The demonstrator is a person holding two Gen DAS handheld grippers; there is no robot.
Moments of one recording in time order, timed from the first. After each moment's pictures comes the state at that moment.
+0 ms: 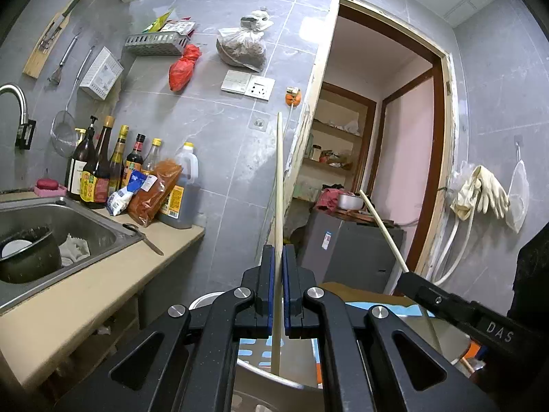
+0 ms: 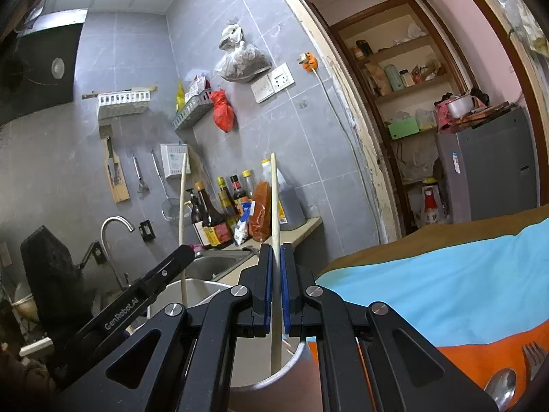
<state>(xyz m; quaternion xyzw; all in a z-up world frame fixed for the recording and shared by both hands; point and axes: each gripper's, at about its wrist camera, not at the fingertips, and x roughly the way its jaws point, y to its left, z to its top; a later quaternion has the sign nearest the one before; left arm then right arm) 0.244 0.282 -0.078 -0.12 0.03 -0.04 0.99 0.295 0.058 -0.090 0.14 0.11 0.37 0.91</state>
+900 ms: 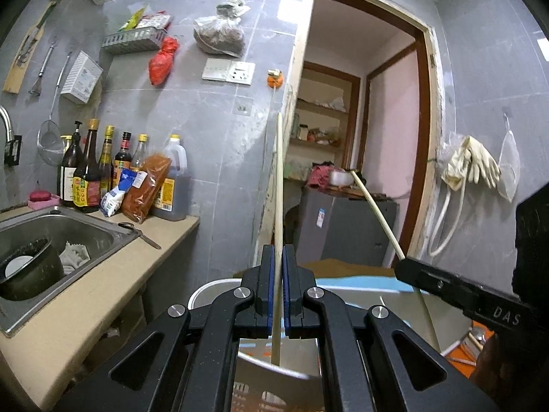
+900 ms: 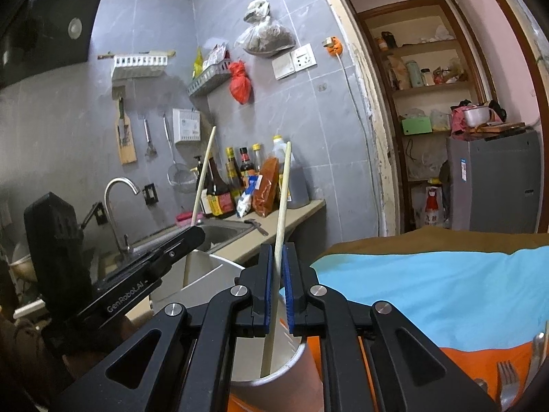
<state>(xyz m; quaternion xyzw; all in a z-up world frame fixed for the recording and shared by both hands) 0.241 0.276 -0.082 -0.07 0.07 -0.07 0.99 0.283 0.066 -0.082 0.06 0.15 0.39 0.91</state>
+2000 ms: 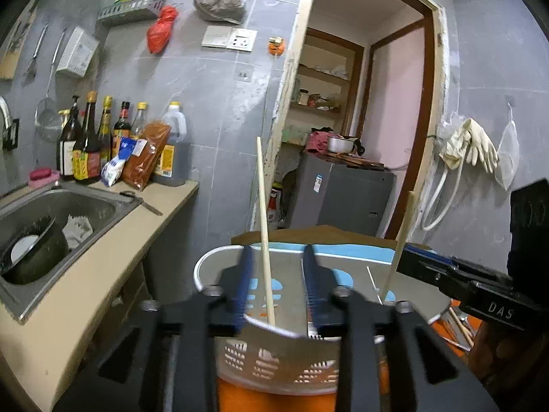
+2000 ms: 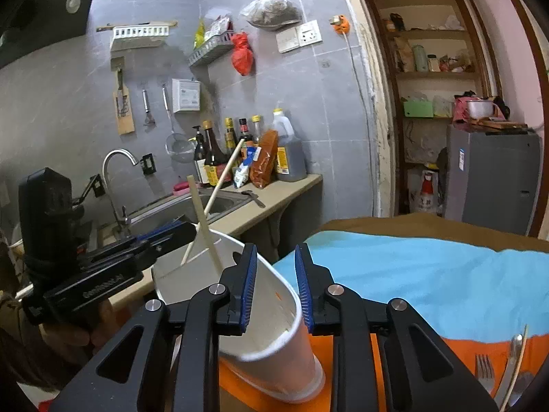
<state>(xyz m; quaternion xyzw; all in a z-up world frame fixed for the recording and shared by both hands) 0.229 0.282 -0.076 -0.09 0.15 -0.08 0.98 0.279 0.059 -0.076 0.02 0.20 0.38 0.90</state>
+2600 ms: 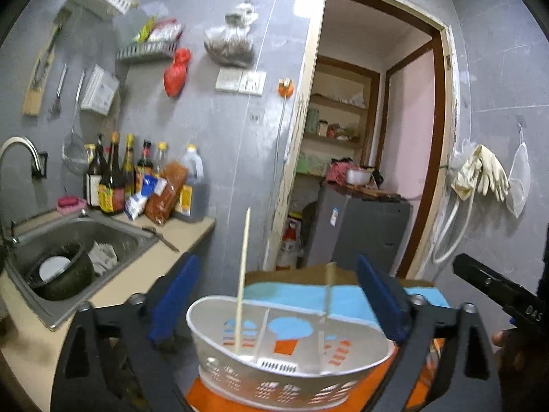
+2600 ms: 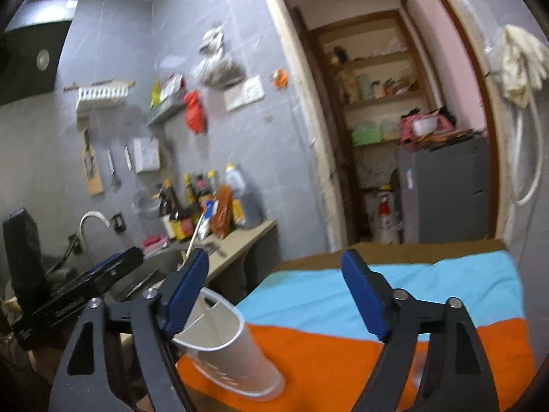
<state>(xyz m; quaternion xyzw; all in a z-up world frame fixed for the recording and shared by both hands) 0.195 0.237 -0.006 -0.08 0.10 -0.01 0.99 0.250 -0.027 -0.014 0.09 0.13 0.28 0.95</state>
